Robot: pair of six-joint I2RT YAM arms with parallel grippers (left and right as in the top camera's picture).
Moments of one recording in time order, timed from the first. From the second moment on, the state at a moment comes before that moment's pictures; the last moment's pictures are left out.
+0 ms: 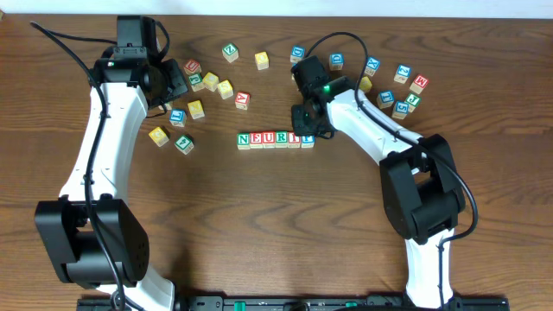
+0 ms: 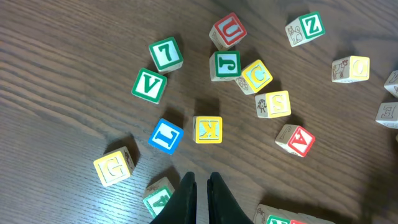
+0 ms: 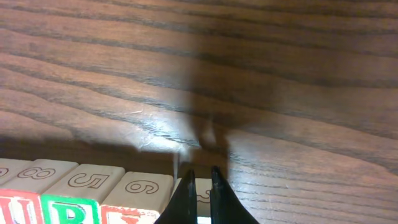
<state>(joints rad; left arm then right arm) 0.01 1.78 1.56 -0.84 0.01 -0.38 0.48 2.17 1.63 -0.76 -0.01 0.39</state>
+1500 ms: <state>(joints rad) 0.01 1.78 1.56 -0.84 0.01 -0.38 0.46 2.17 1.64 -0.92 -0.06 0.39</state>
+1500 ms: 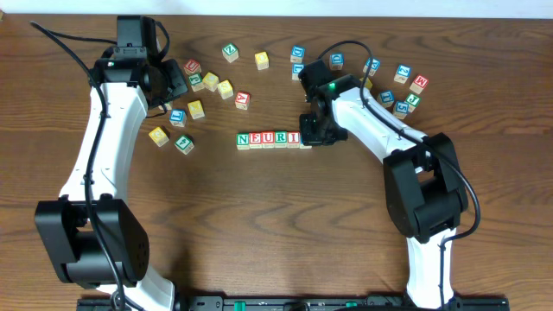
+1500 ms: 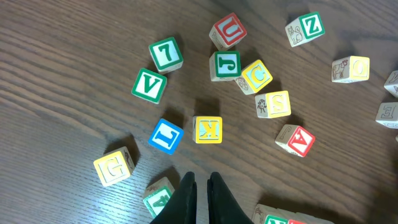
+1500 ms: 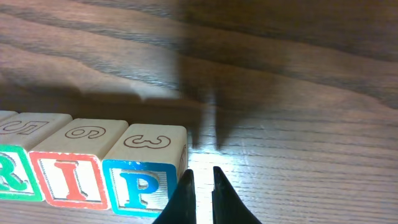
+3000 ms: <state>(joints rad) 0.01 1.78 1.56 -0.84 0.01 -0.38 0.10 2.05 1.61 -1.04 0.03 0.37</state>
